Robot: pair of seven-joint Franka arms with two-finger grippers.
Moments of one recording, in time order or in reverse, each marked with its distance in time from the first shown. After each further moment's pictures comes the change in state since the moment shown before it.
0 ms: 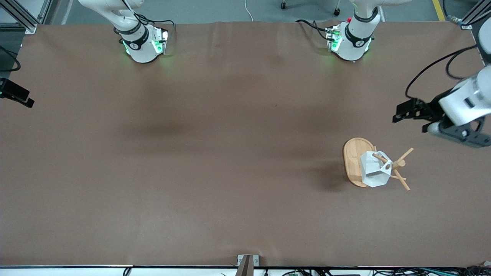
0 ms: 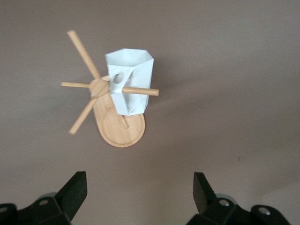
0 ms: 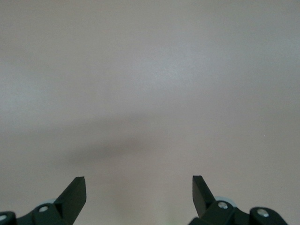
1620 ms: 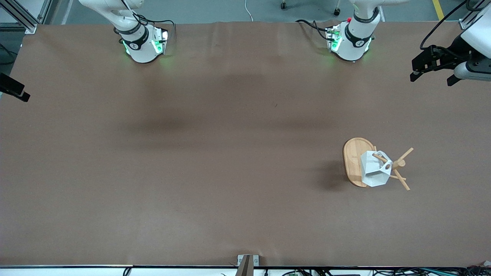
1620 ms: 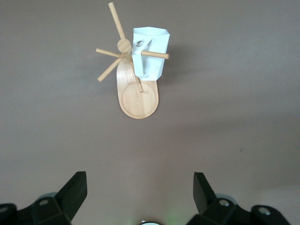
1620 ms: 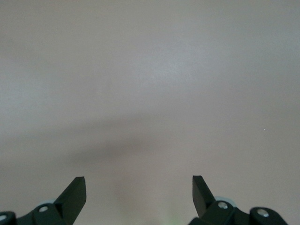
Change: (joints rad) left arm 0.051 -0.194 -0.103 -0.048 0.112 -0.129 -0.193; right arm -0.028 -0.020 0.016 0.007 0.010 -0.037 -0.007
